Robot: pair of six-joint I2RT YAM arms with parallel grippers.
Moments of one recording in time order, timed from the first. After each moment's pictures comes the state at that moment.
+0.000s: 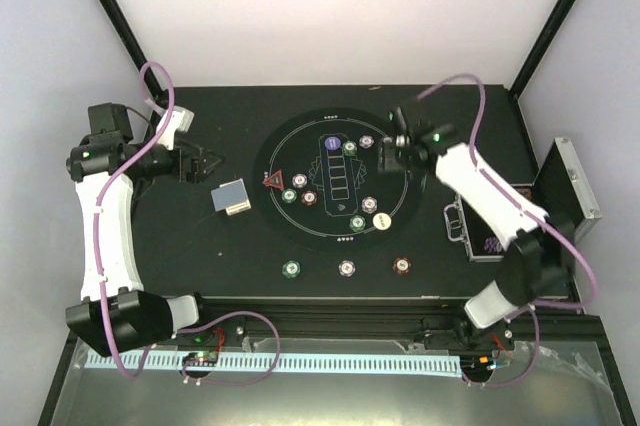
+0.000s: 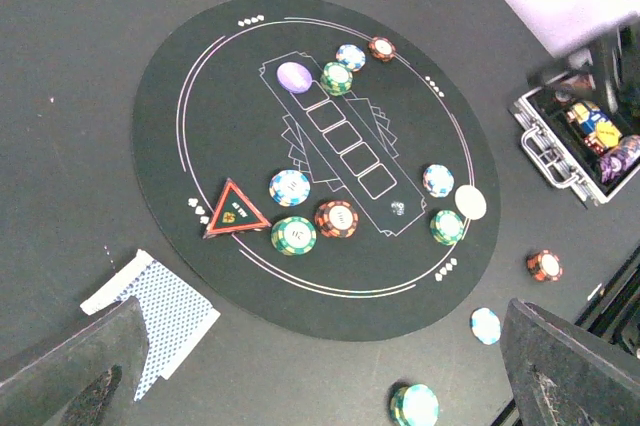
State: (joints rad) left arm 0.30 1.23 1.41 -1.18 0.85 0.44; right arm 0.43 1.65 1.49 -0.86 0.15 0.38
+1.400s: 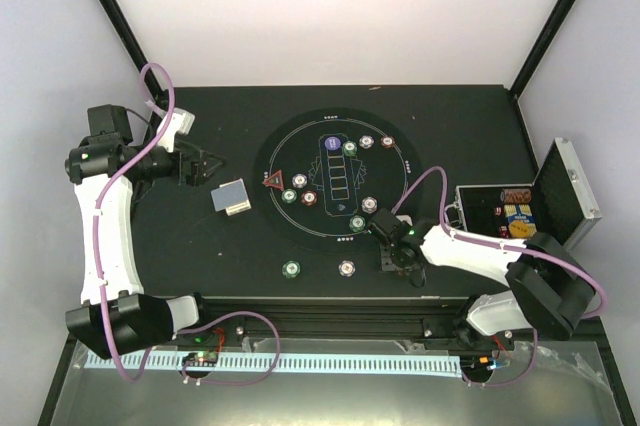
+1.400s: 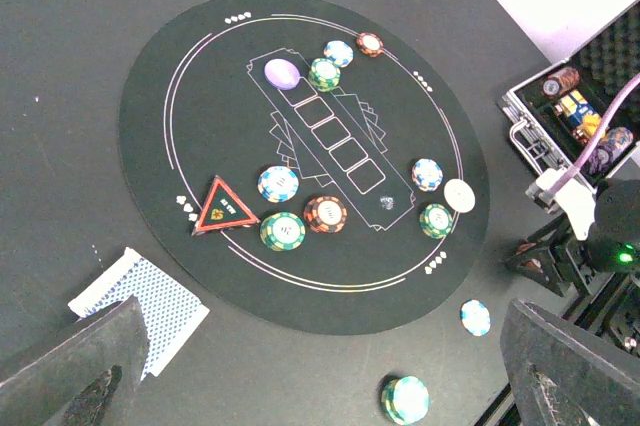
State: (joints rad) left arm 0.30 1.22 1.42 -1.22 0.87 0.46; right arm 0.84 1.37 0.64 -0.68 0.18 0.76
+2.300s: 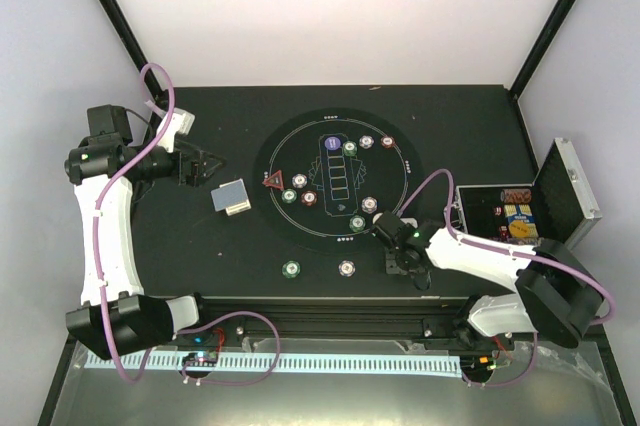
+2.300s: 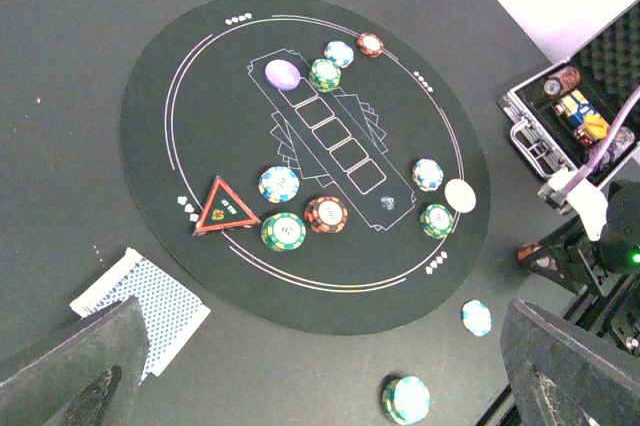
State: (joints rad) left arm 0.30 1.22 1.42 -1.22 0.87 0.46; right arm 0.85 1.32 0.62 -0.73 0.18 0.79
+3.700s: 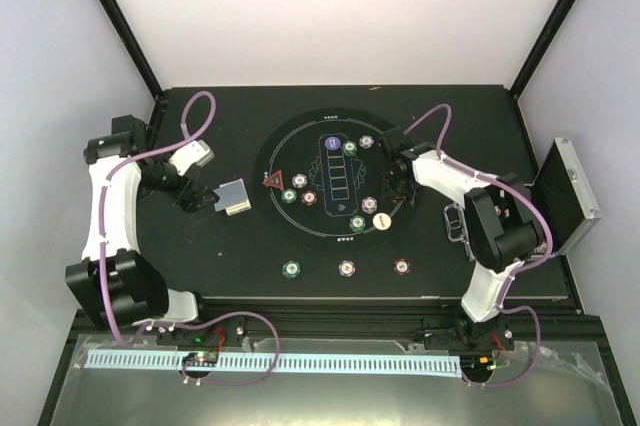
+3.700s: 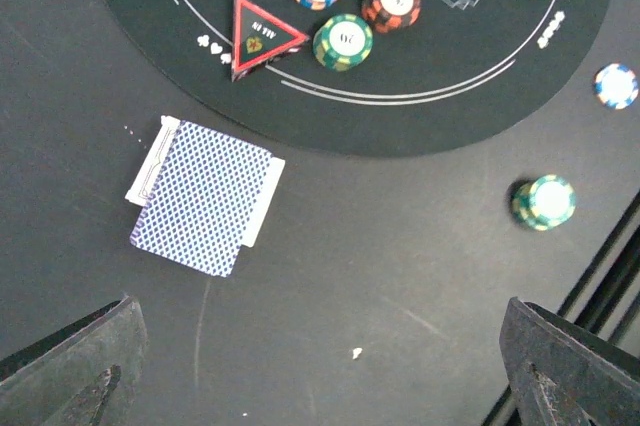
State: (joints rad) left arm 0.30 1.37 1.35 -1.36 0.61 1.00; right arm 0.45 1.79 1.21 -0.74 0.13 0.44
